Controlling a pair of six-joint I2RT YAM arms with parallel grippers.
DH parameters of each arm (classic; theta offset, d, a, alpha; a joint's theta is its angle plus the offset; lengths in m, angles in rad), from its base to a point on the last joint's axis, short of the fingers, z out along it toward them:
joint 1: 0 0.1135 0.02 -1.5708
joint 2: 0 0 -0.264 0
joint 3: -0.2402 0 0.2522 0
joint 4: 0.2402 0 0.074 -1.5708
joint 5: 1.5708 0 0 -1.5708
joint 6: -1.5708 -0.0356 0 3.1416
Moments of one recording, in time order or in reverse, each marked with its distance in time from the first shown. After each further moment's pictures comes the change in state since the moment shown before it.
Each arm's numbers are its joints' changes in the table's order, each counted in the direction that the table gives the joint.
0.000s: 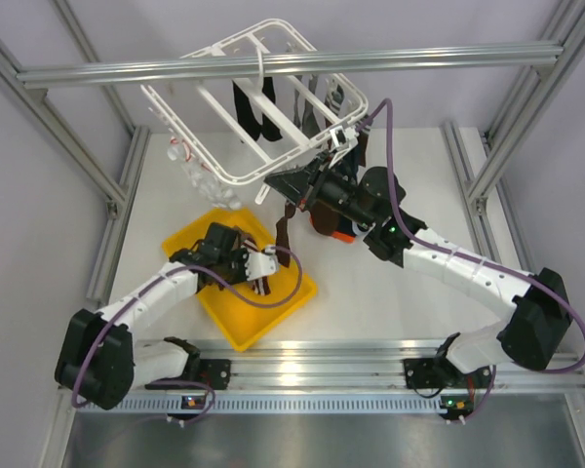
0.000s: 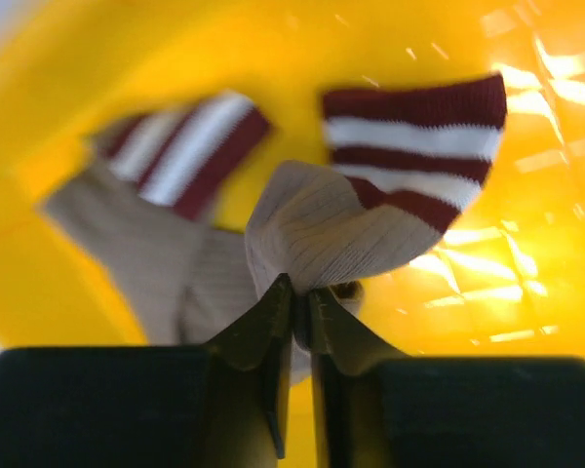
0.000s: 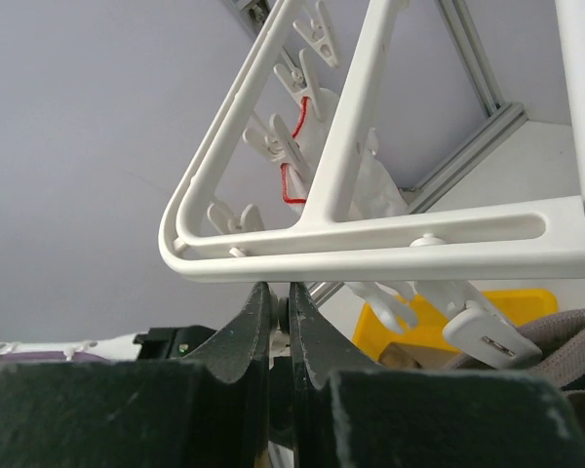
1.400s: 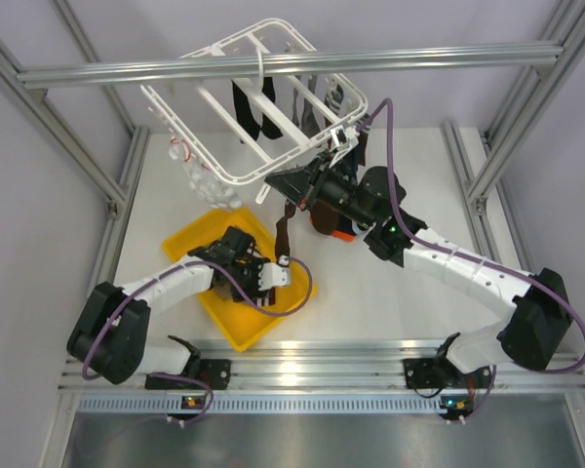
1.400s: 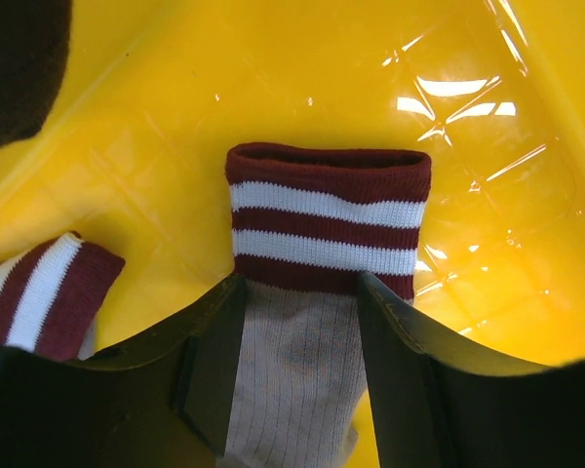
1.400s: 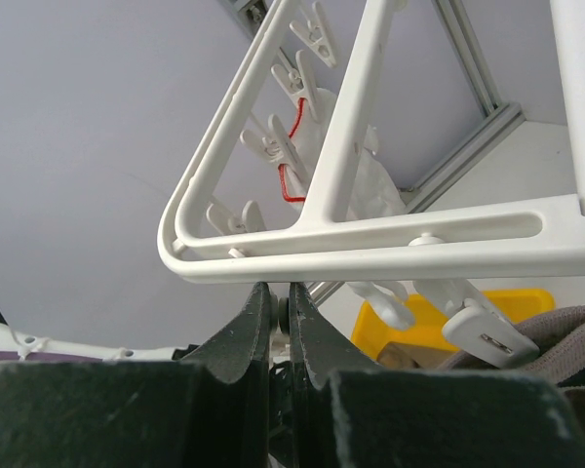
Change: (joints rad) left arm -0.076 0.142 0.065 -0.015 0.187 -0.055; right arm -0.005 0.000 0.001 0.003 0.000 0.000
